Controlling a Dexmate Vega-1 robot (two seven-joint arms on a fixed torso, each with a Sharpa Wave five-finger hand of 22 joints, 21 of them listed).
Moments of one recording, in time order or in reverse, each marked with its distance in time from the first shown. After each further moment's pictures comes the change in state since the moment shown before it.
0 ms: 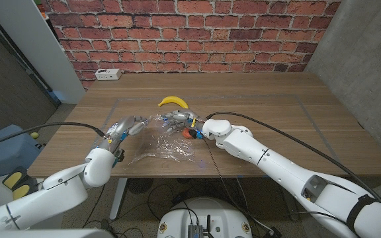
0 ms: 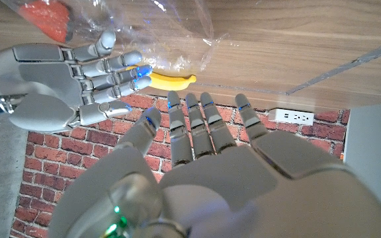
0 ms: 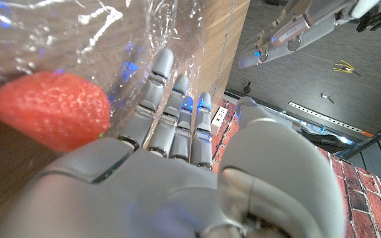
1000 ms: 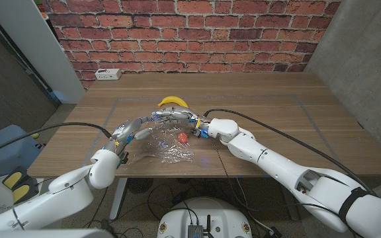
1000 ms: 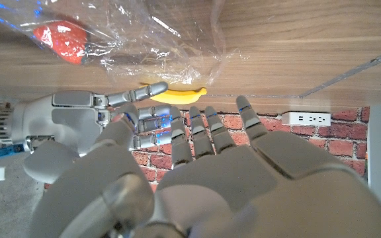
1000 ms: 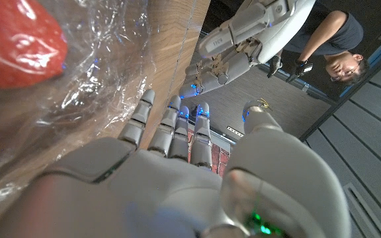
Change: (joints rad) left arm -0.025 -0.035 0.032 -0.032 0.155 0.119 -0.158; left_hand 0.073 -0.183 -0.102 -0.078 -0.039 -0.218 -0.119 -0.003 0.000 -0.188 -0.073 -0.055 0.000 -0.198 -0.010 -0.037 -0.006 -0.035 0.005 -0.037 -0.007; right arm 0.037 0.029 0.011 0.275 -0.040 0.495 0.324; right_hand -0.042 0.028 0.002 -0.126 0.012 -0.104 -0.078 -0.029 -0.009 -0.117 -0.030 0.019 -0.038 -0.243 -0.053 -0.027 -0.031 -0.391 0.066 -0.385 0.009
